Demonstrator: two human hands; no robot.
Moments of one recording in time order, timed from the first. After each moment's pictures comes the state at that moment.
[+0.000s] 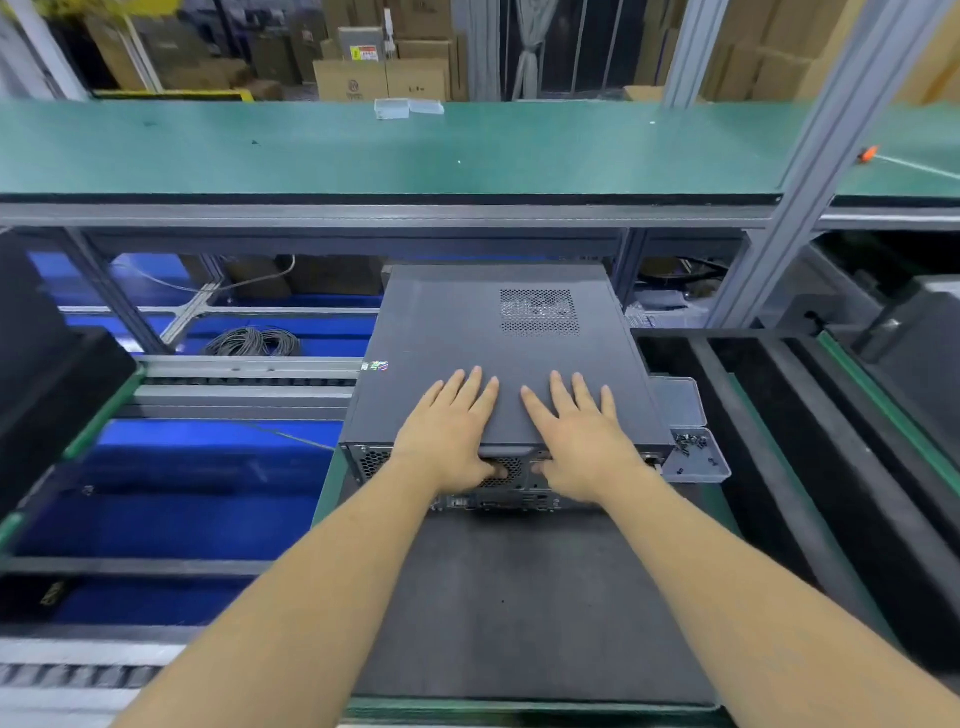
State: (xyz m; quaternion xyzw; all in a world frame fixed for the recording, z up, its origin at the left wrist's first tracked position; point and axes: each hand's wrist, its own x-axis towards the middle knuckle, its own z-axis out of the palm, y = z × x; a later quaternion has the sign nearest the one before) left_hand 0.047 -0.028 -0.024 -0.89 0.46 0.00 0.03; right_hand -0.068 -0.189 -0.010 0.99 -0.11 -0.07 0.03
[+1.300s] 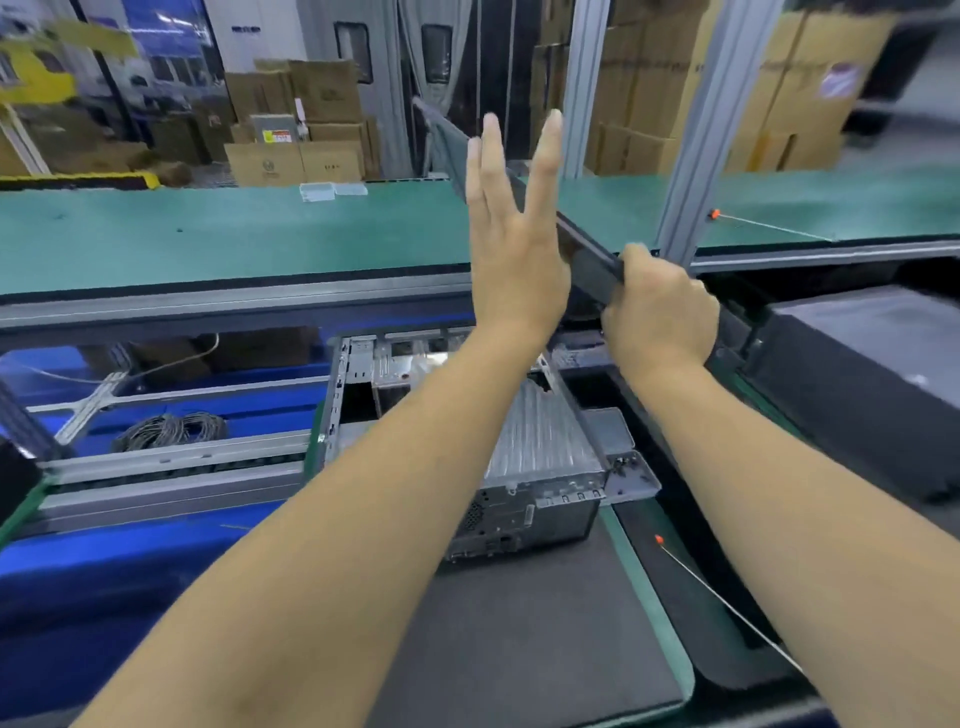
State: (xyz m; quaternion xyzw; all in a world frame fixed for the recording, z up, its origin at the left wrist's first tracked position) left_hand -0.021 -0.129 0.204 -0.70 0.41 -0.31 -0.49; right_hand -0.105 -0.214 0.175 0.83 -0.38 0.39 0.08
